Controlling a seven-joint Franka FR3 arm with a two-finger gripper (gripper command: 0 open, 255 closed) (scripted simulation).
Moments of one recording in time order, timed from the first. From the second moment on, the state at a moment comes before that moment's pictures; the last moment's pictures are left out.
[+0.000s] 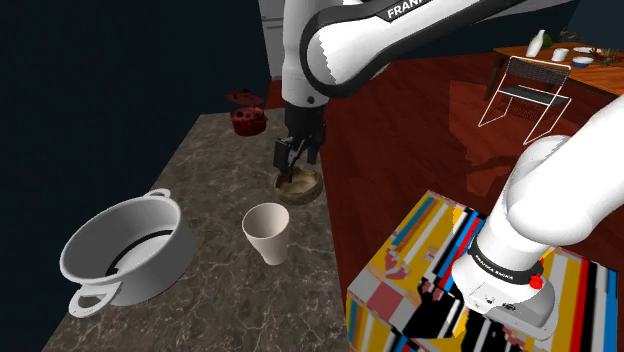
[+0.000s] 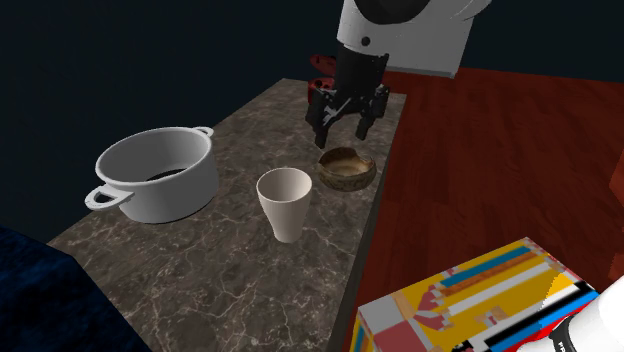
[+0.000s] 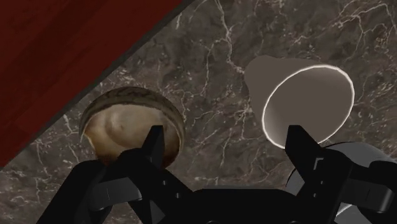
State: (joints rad) arm 0.07 -0.39 0.38 -2.40 0.29 2.14 0.12
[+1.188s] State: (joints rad) arm 0.08 -0.09 0.50 -2.38 0.25 2.39 0.25
